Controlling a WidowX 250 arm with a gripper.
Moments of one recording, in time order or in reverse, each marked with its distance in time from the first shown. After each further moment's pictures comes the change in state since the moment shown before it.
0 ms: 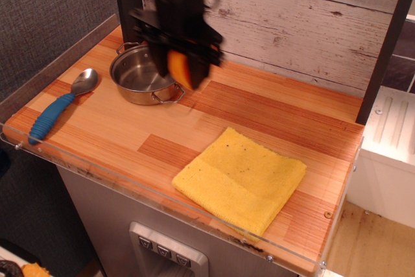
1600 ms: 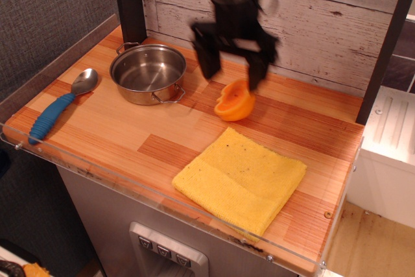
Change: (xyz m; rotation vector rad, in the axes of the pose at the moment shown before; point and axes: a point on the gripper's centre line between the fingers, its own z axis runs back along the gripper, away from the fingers) arm 0.030 -0.012 0.013 -0.070 -0.031 0.075
